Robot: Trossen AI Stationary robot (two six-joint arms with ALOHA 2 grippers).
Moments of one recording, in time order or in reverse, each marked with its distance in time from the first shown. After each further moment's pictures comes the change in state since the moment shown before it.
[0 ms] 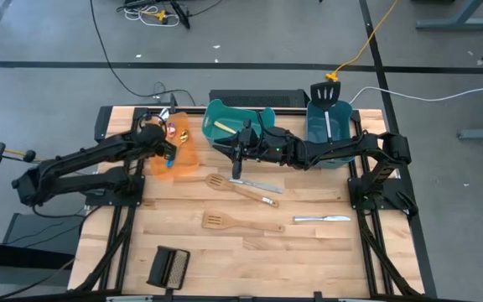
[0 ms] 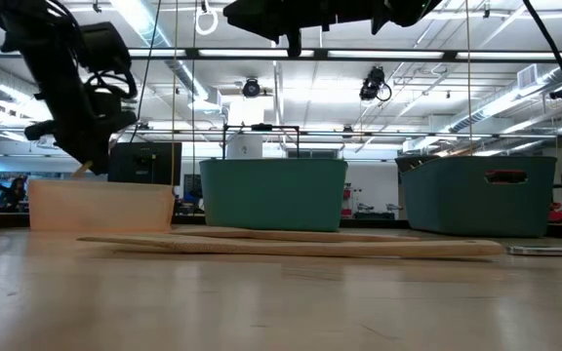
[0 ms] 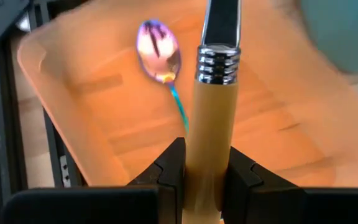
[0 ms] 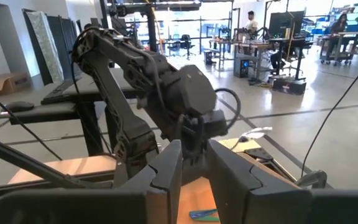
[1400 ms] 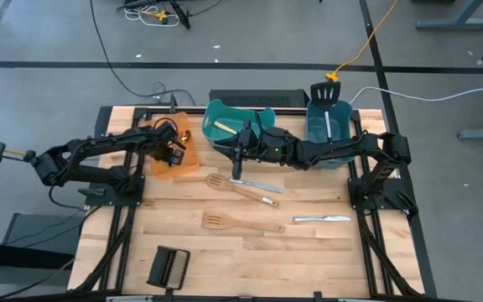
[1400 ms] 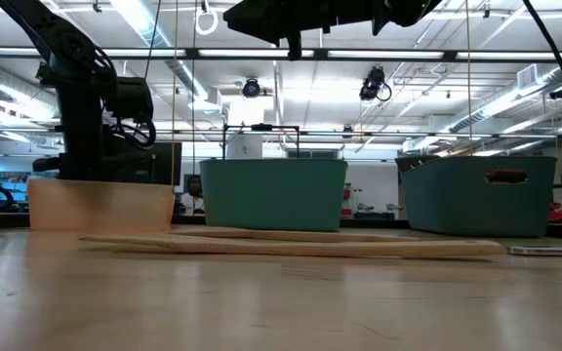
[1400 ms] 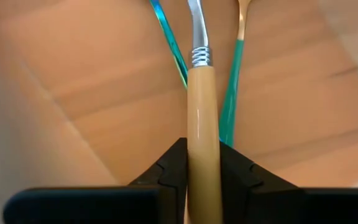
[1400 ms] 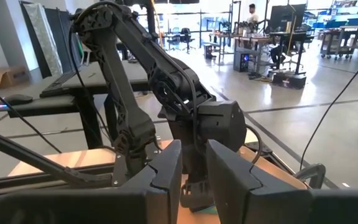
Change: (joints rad) left arm 0.113 0.365 0.000 0.097 0.222 0.058; right arm 0.000 0.000 0.000 -0.029 0.000 0.000
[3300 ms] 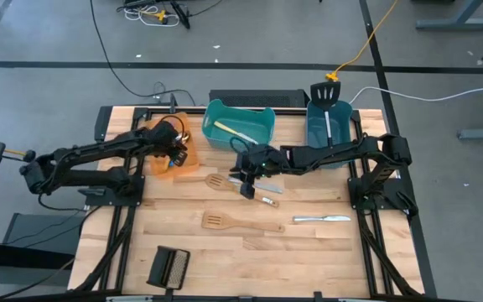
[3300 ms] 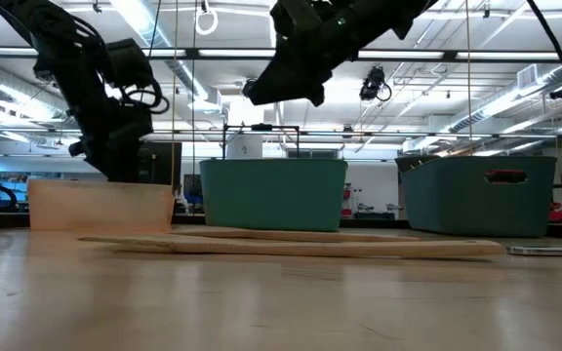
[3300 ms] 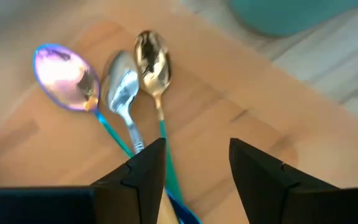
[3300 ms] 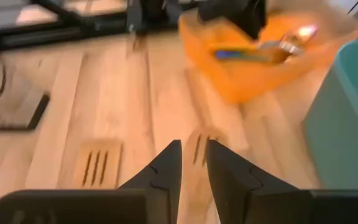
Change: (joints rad) left arm -0.111 -0.175 0.000 0.128 -0.035 0.230; right arm 0.058 0.000 0.001 -0.575 -0.053 0.084
